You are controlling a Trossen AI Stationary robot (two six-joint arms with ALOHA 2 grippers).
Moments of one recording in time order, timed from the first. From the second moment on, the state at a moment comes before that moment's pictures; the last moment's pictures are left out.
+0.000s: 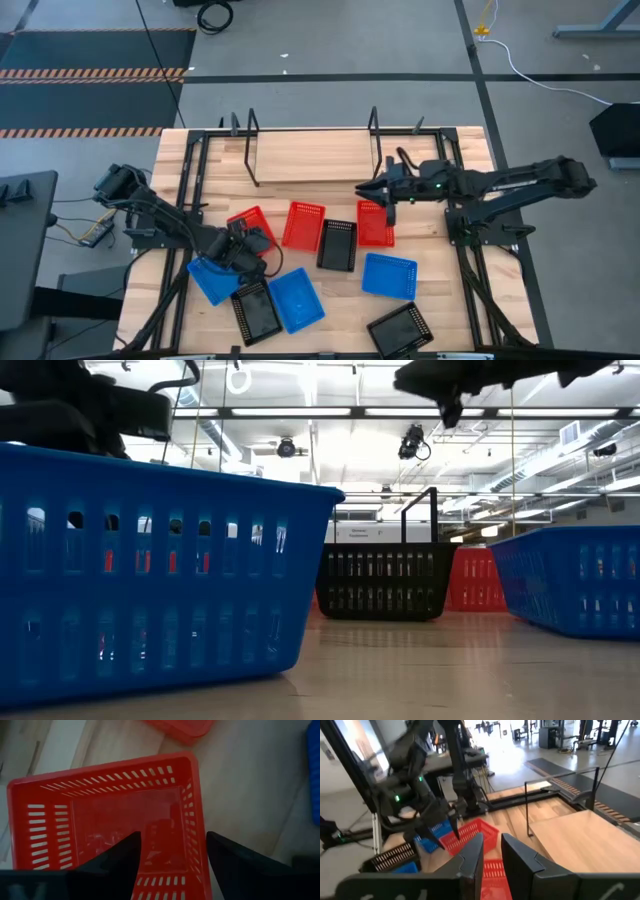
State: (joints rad) left arm -0.51 1.47 0.88 -0.80 -0.39 -0.83; right arm 0.00 1.02 0.66 0.22 0.07 0.19
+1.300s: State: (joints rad) left arm -0.40 1.61 0.92 -0.76 -0.19 -0.70; right arm 0.01 1.00 0.66 0.22 0.06 0.13
